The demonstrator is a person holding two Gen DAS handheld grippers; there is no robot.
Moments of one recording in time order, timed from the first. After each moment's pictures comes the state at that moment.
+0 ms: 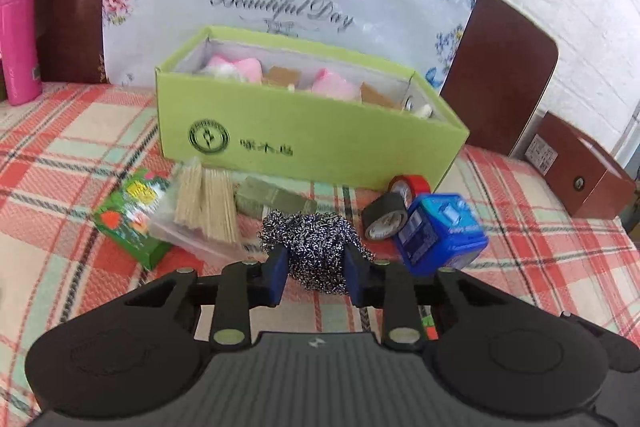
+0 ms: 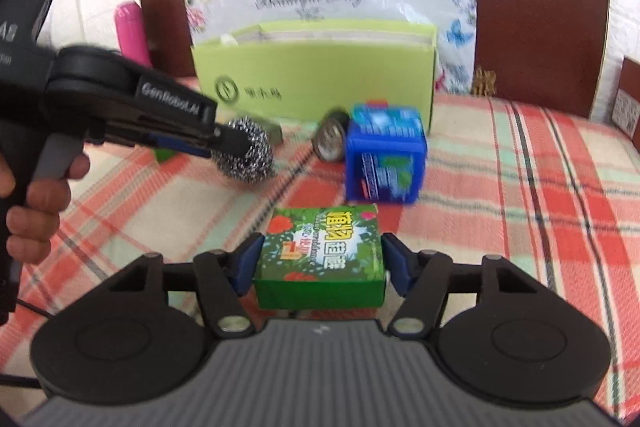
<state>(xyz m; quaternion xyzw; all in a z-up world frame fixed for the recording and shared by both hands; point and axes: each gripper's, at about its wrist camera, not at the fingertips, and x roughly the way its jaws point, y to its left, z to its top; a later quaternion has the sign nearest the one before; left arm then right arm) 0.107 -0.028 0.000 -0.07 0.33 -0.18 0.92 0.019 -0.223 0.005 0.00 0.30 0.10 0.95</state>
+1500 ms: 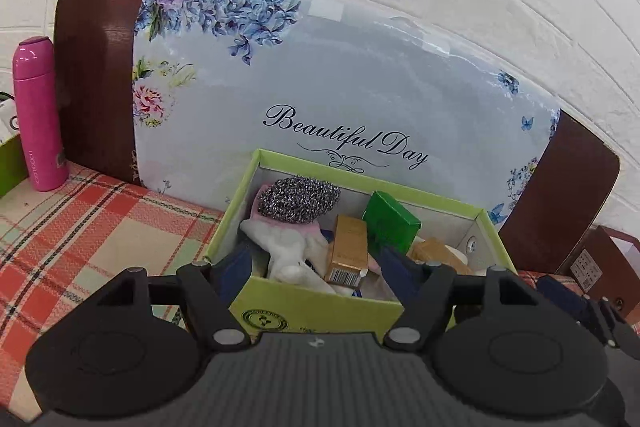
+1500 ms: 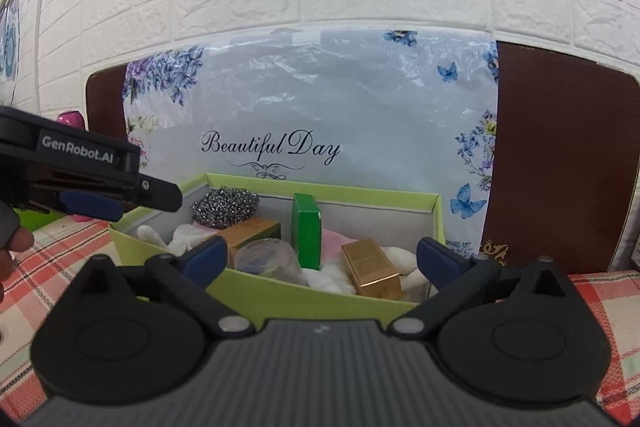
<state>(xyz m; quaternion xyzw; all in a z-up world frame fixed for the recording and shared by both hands) 0.198 -0.007 0.059 -0.09 0.28 -0.10 0.95 0.160 -0.221 0.061 0.00 0.16 0.06 0.98</state>
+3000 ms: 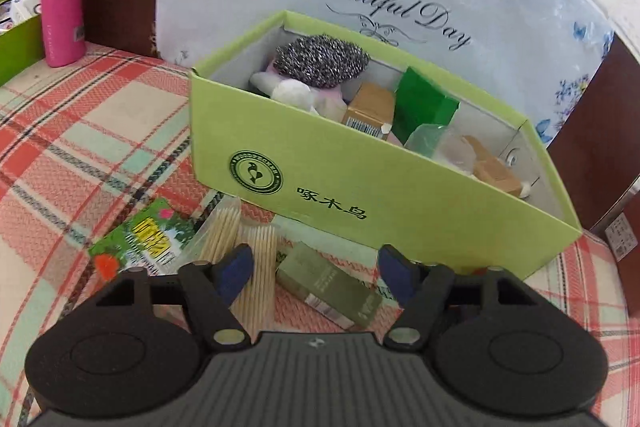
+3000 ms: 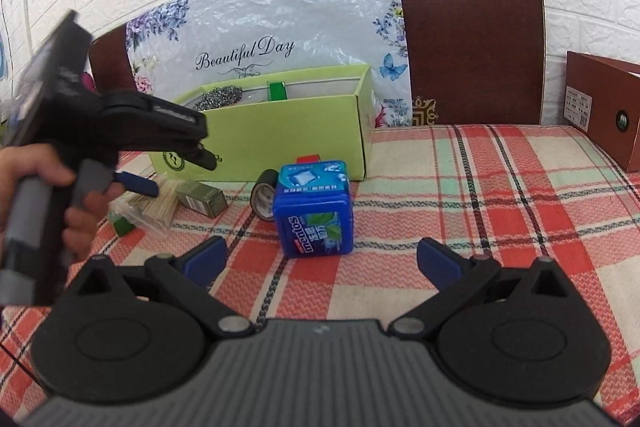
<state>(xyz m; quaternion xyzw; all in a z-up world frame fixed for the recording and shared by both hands) 0.198 -0.043 -0.018 -0.11 0.38 -0.05 0.92 0.024 -0.257 0.019 0.06 0.26 0.03 0.96</state>
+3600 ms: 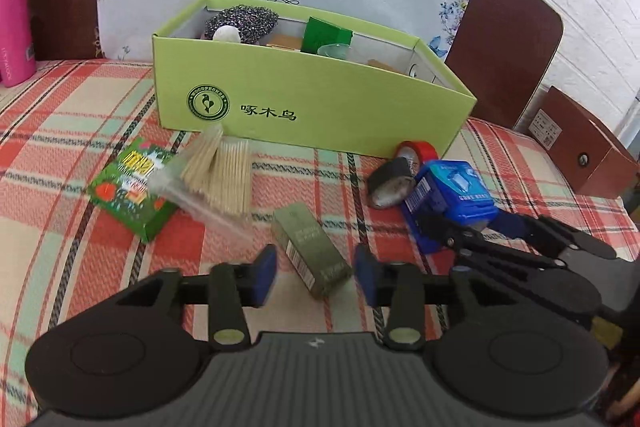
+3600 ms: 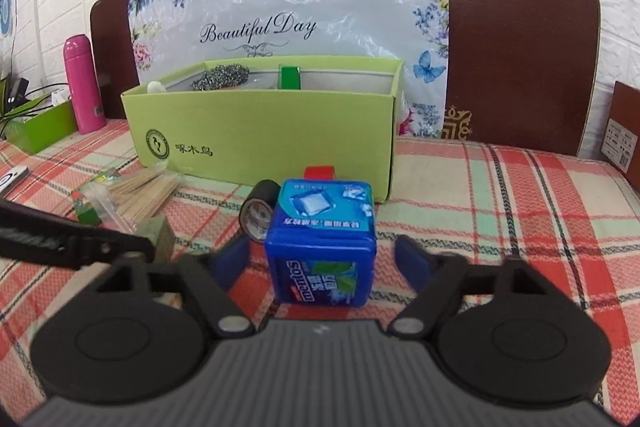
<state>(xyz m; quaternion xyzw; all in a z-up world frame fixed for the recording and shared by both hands) 0.107 -0.029 -0.017 -0.06 0.38 -0.18 0.91 0.088 -0.244 0.005 0.01 0.28 0.05 0.96</state>
